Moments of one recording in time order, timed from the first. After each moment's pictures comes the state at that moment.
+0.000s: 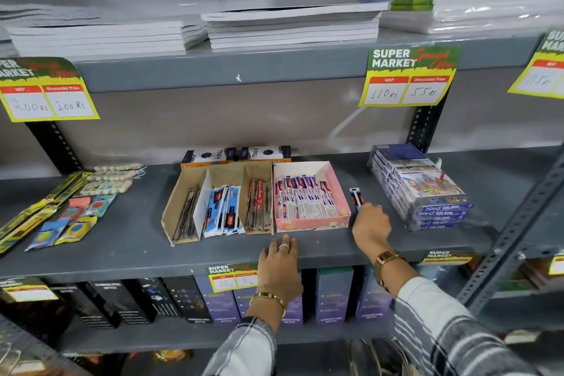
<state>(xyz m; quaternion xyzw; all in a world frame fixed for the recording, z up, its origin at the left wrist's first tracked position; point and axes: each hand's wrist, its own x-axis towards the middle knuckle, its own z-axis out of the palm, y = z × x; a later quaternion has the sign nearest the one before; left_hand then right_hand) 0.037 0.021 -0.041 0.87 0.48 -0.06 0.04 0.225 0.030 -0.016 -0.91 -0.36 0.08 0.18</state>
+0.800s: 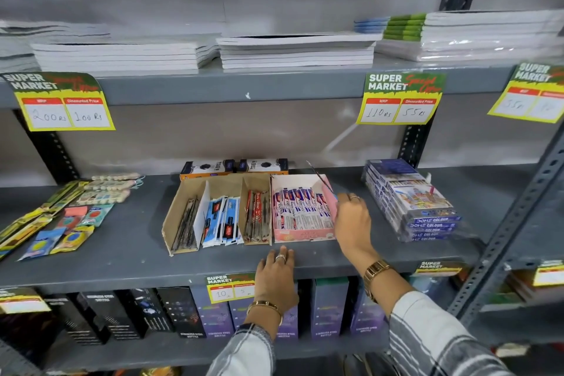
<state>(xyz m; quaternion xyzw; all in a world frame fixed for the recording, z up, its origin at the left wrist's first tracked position) 0.030 0.021 -0.042 0.87 0.48 -0.05 0.06 0.186 0.021 0.023 -0.81 -0.50 -0.07 0.28</state>
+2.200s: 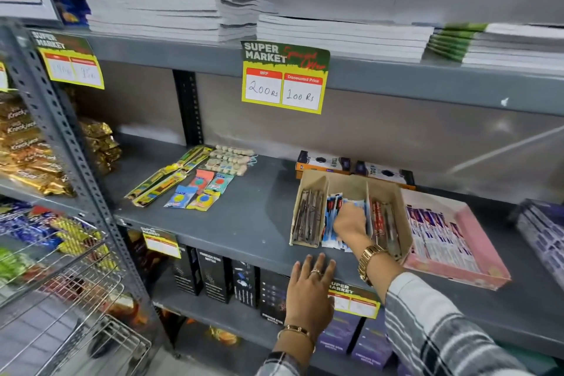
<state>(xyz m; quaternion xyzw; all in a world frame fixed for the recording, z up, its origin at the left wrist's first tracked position) -0.126 0.058 -0.074 0.83 0.54 0.10 0.09 -0.025 0.159 0.006 -0.79 -0.57 0.15 0.19</state>
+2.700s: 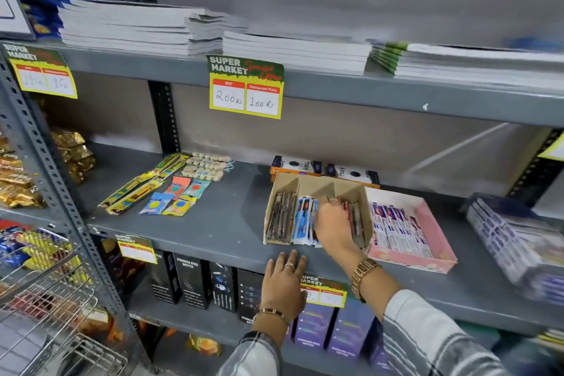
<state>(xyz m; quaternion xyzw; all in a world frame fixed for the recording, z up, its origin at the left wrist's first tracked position) -0.121 0.056 -0.060 0.83 0.56 0.02 0.06 -0.009 0.116 0.021 -0.73 -0.65 0.01 0.20</state>
